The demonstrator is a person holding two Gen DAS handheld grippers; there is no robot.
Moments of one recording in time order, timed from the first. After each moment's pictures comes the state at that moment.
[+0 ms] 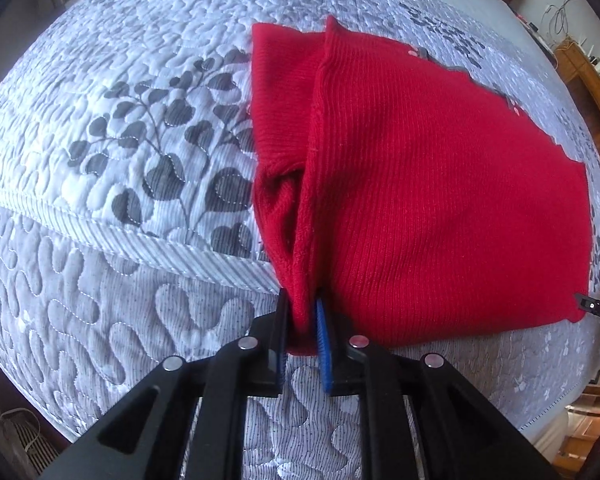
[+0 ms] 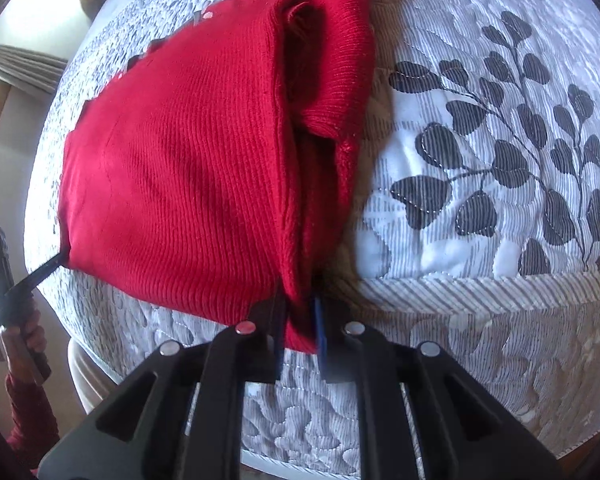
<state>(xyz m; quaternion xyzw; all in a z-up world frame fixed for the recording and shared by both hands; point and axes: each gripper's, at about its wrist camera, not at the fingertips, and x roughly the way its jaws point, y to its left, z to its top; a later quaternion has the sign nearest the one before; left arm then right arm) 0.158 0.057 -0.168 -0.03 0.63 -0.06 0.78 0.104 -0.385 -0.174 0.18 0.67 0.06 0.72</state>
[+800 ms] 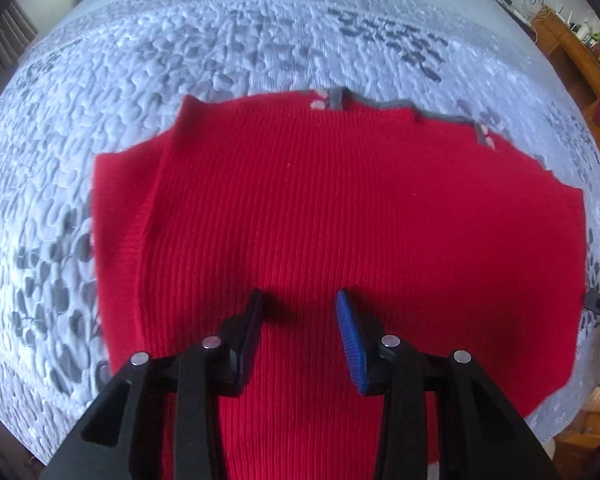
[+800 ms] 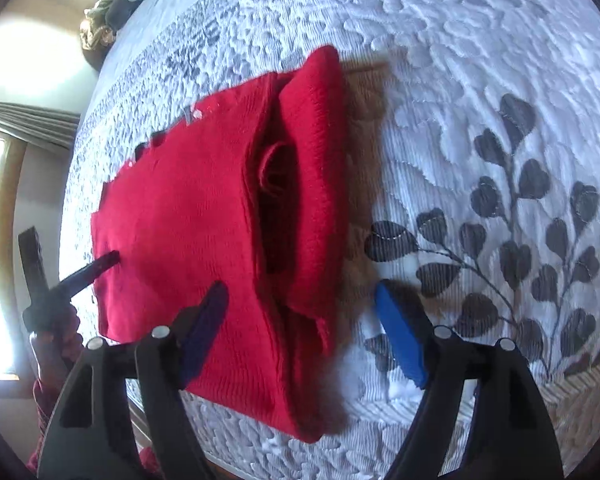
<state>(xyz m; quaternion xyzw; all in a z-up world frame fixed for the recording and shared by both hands) 0.255 -0.049 -0.166 0.02 0.62 -0.10 0.77 0.167 -0.438 -0.160 0.24 0.63 0.06 0.73</state>
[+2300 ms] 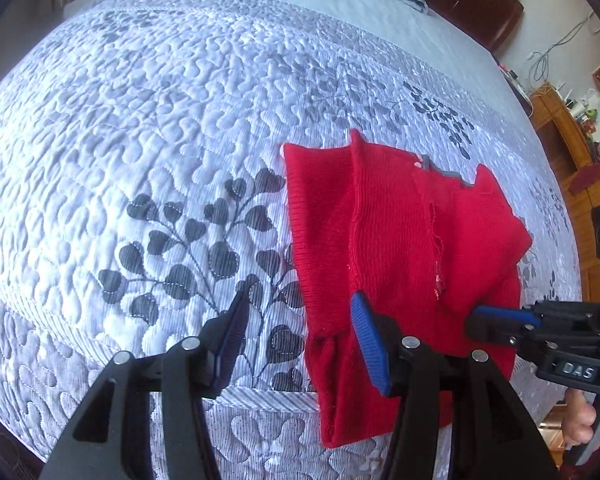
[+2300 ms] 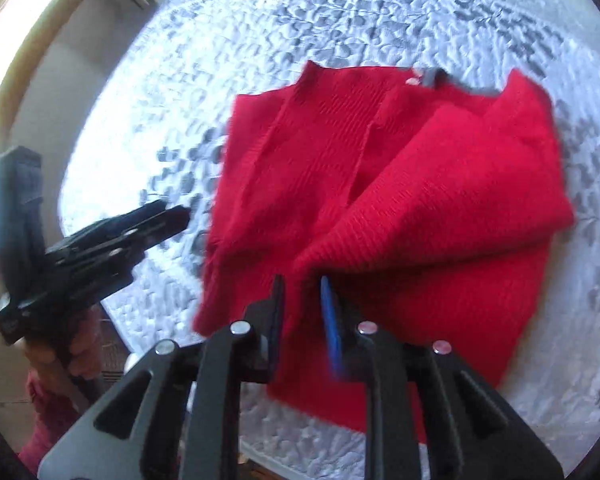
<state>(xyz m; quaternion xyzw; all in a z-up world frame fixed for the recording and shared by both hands) 0.227 0.117 -0.124 -0.10 0.58 -0.11 0.80 0.216 -0.117 -0.110 0.08 0.66 0.22 0.71</state>
